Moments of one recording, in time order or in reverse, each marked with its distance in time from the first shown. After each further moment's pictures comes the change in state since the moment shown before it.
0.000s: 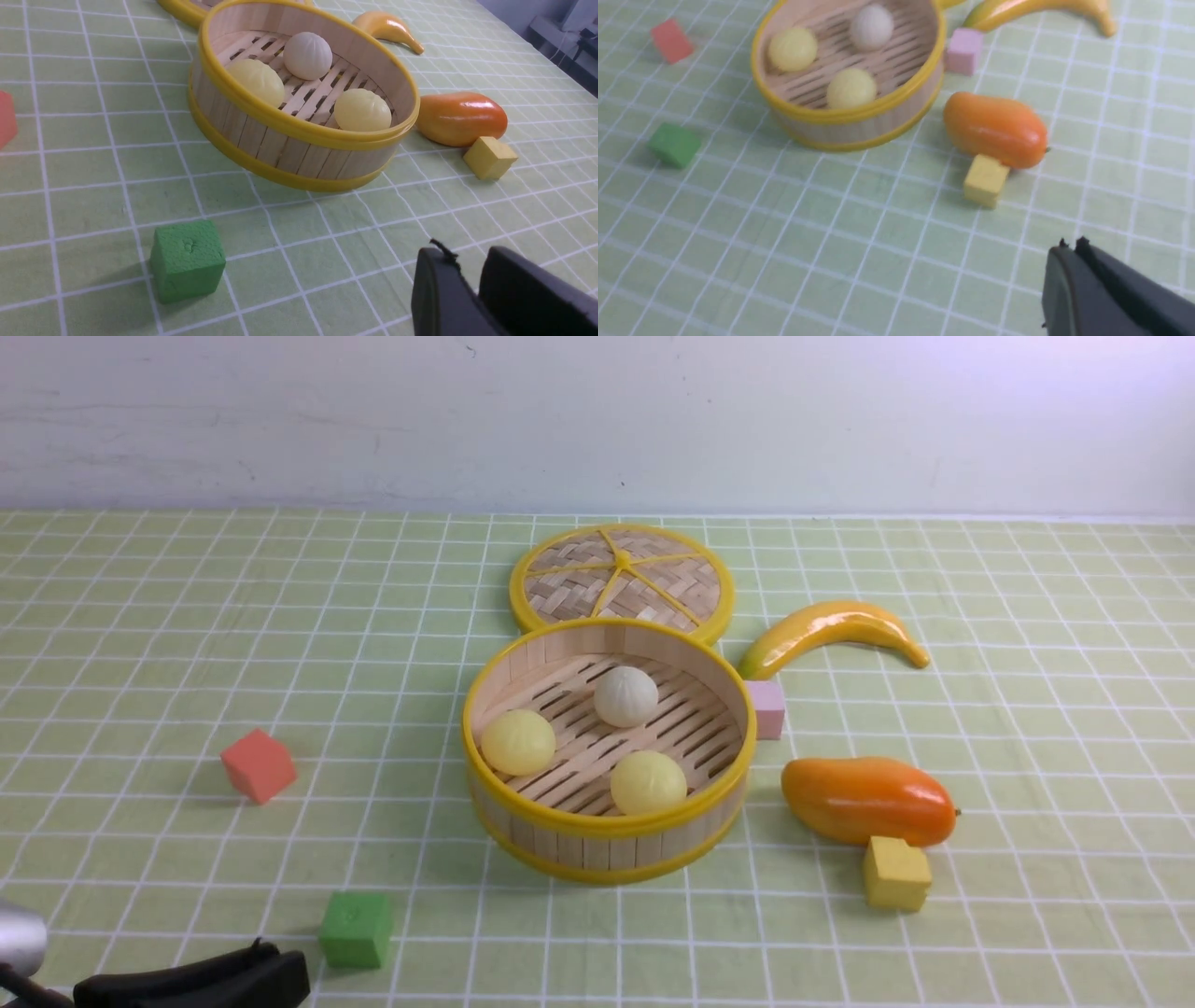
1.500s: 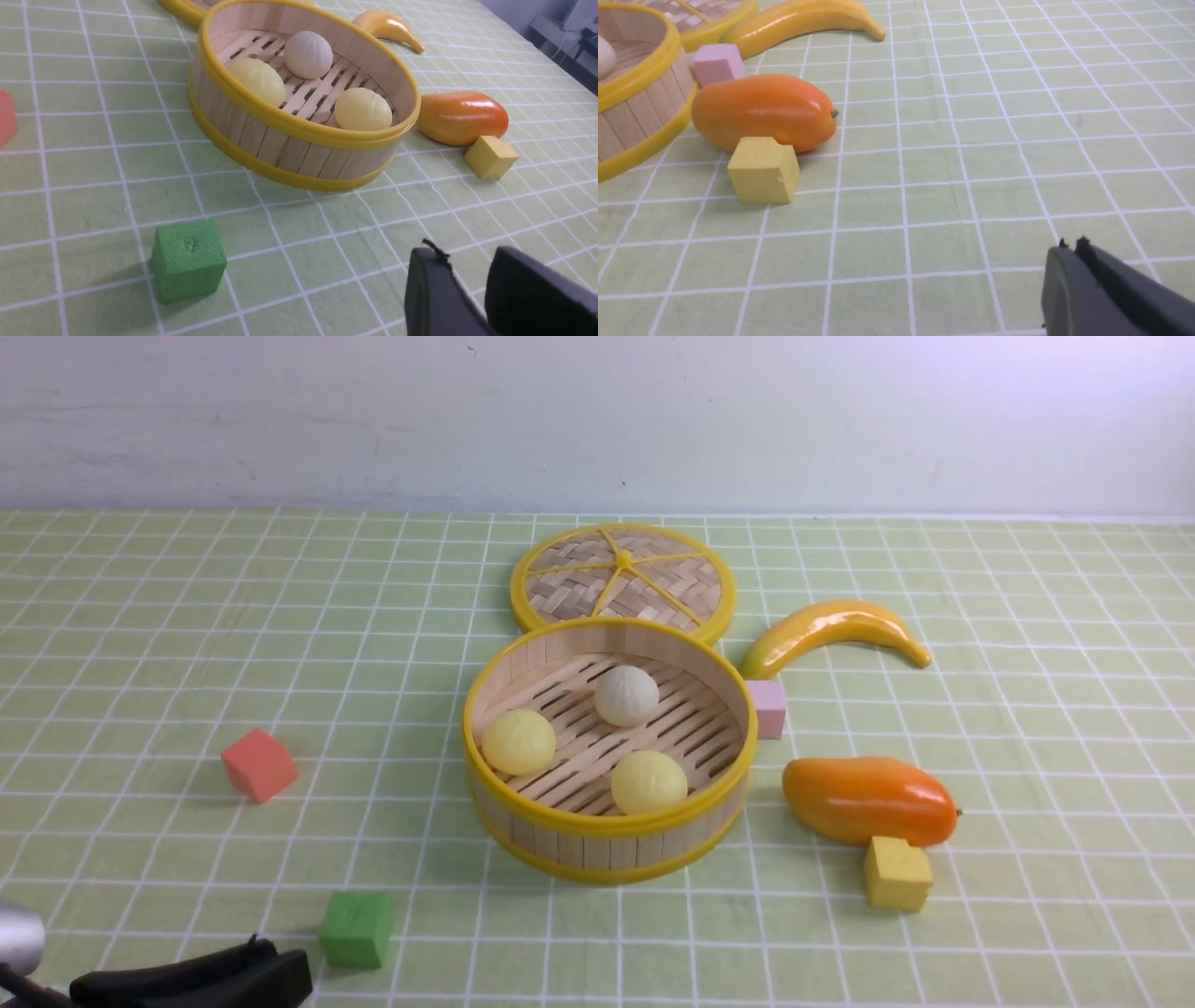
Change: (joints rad) right arm -0.414 -0.560 0.873 -0.090 -0.560 0.001; left arm 0.000 0.000 0.000 0.000 -0.015 0.000
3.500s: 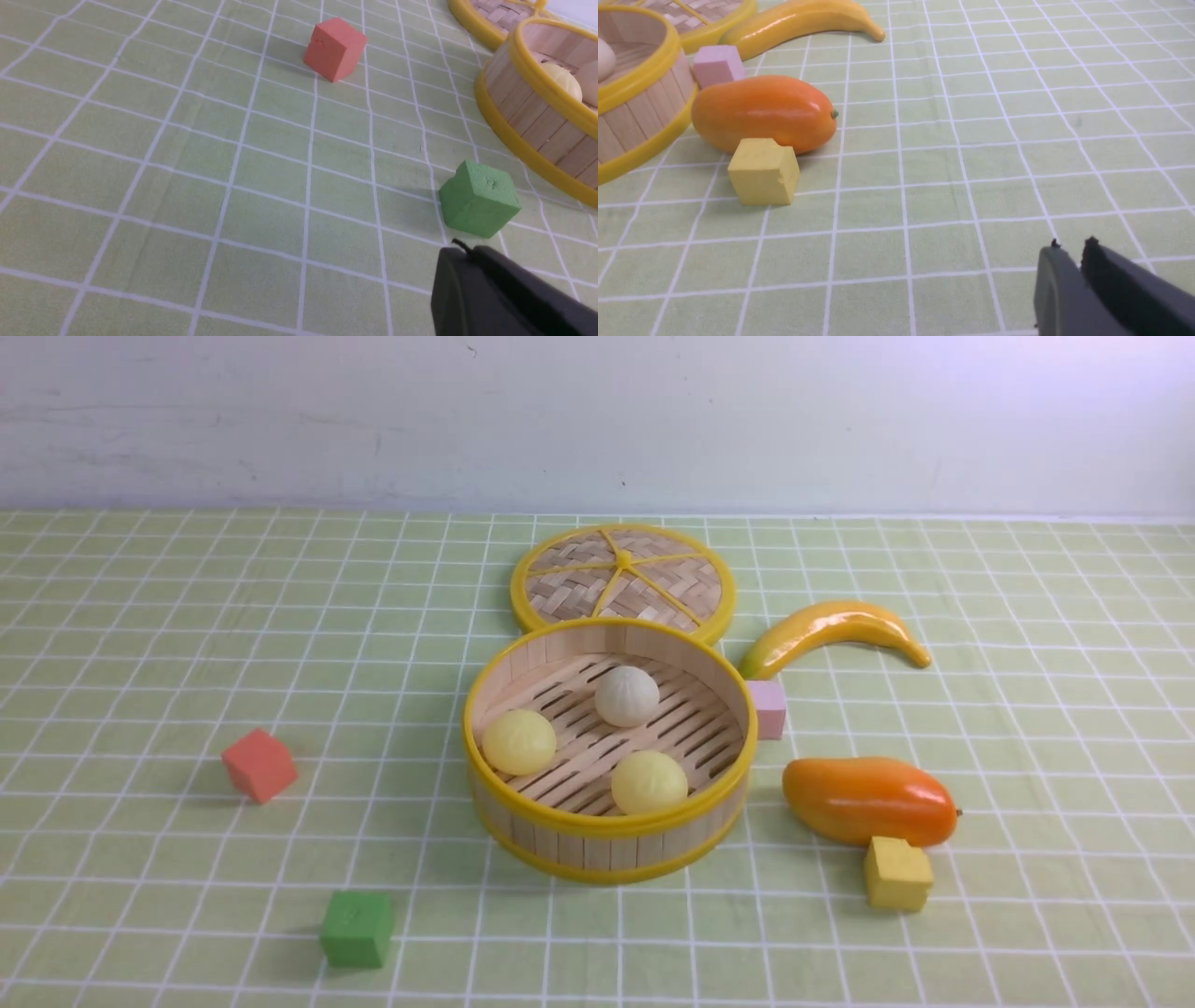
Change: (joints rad) right arm 0.000 0.000 0.000 -0.002 0.001 0.008; left arm 0.598 -0.546 0.209 -0.007 0.399 0.034
